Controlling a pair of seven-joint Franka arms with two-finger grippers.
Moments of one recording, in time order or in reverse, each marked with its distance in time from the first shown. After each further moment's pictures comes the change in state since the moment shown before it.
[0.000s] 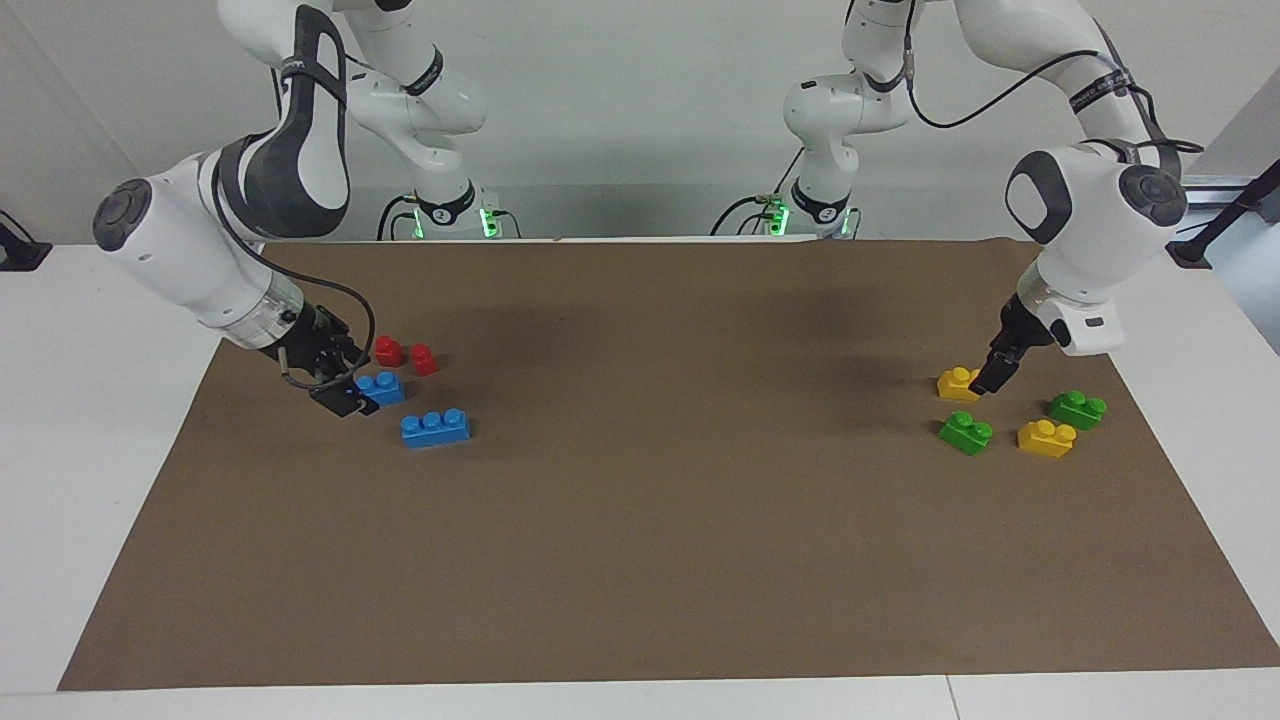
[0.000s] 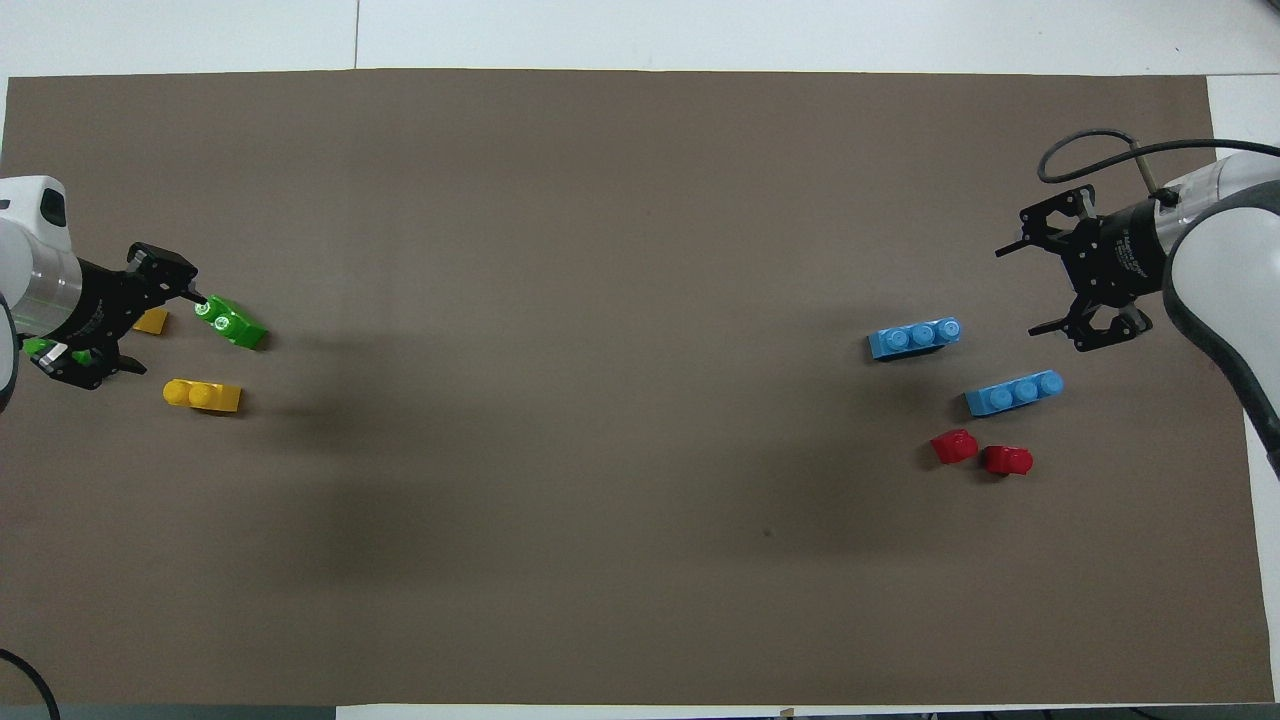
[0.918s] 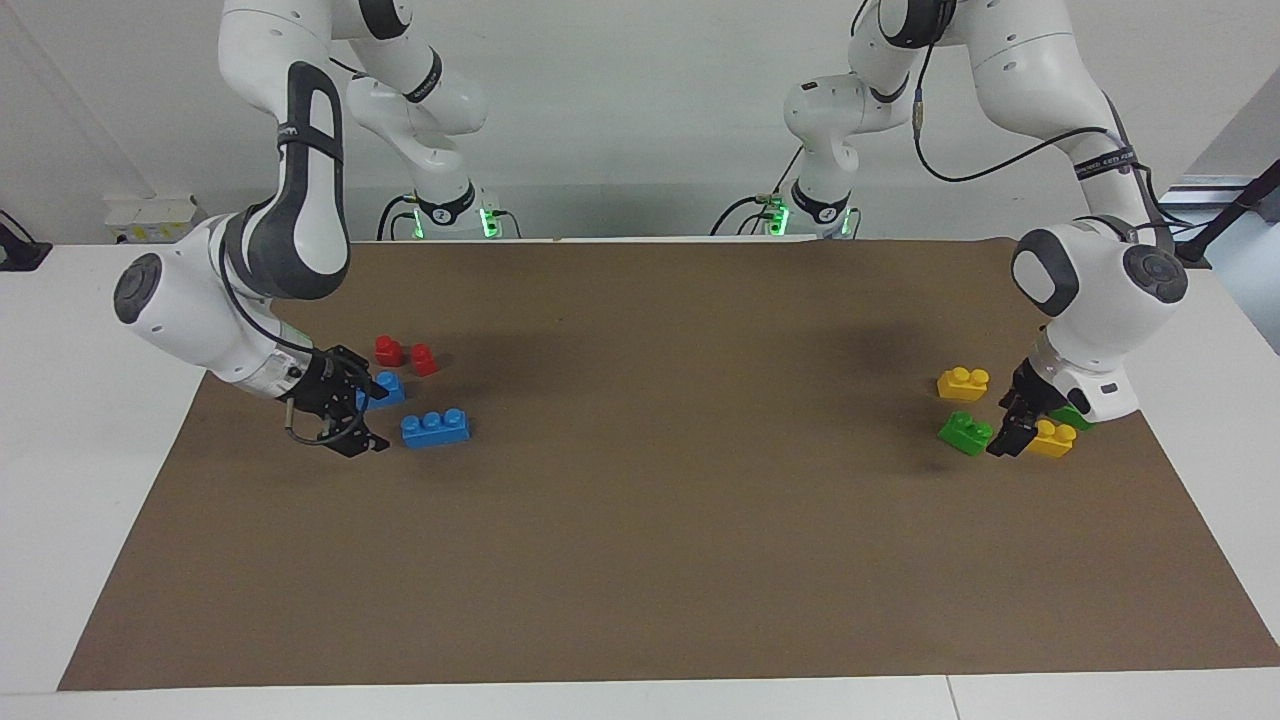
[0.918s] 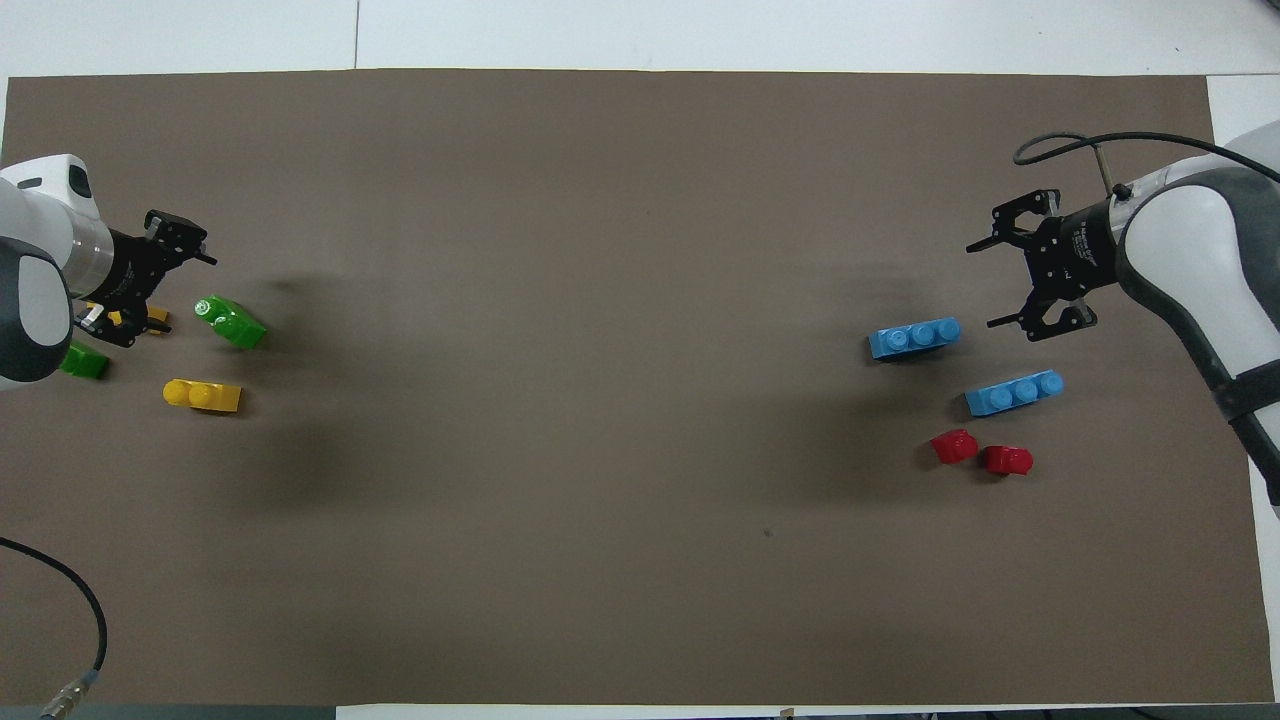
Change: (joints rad) left arm 0.031 0.199 -0.001 0.088 -0.020 0.167 -0.023; right arm -0.012 0.129 0.000 0.010 0.096 0.063 0.061
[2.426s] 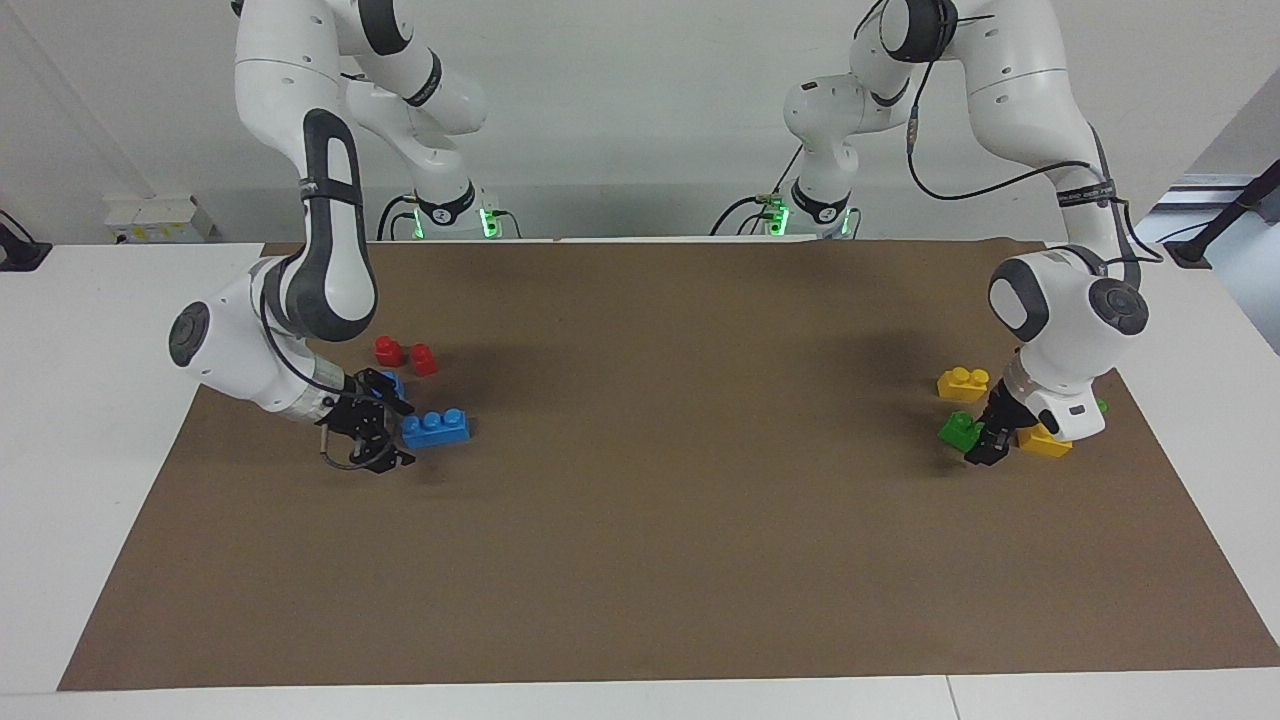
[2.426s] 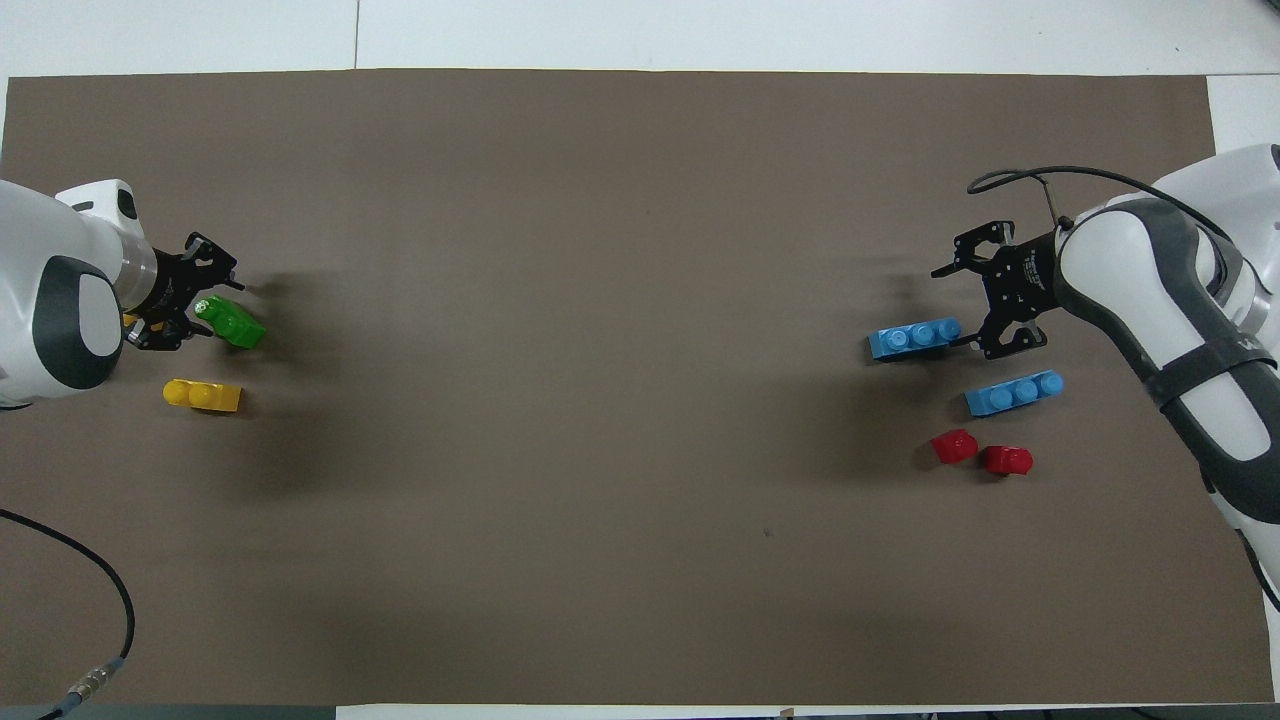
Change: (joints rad) left arm -0.002 0.048 -0.008 -0.053 0.000 0.079 -0.010; right arm 0.012 0.051 0.005 -0.103 0.038 0.119 -0.024
